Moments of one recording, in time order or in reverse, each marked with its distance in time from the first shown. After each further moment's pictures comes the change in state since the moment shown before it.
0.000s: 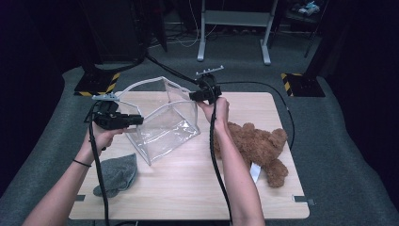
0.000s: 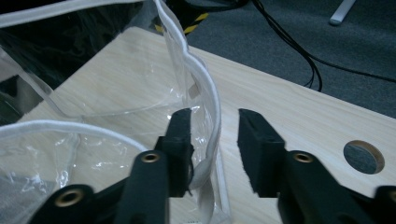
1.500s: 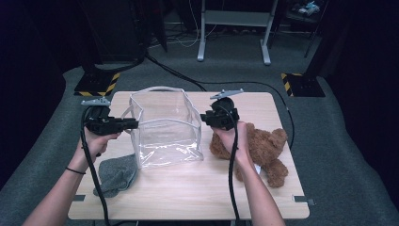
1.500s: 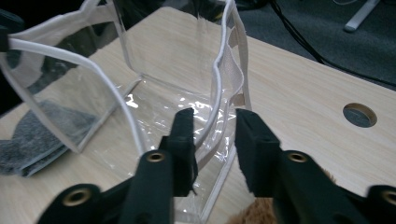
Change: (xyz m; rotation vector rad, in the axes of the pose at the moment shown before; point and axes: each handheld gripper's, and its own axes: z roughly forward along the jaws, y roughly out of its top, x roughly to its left) left arm -0.003 -0.015 -0.019 -0.037 -0.008 -0.046; right arm 0.023 -0.066 -0.089 -0.019 0.057 -0.067
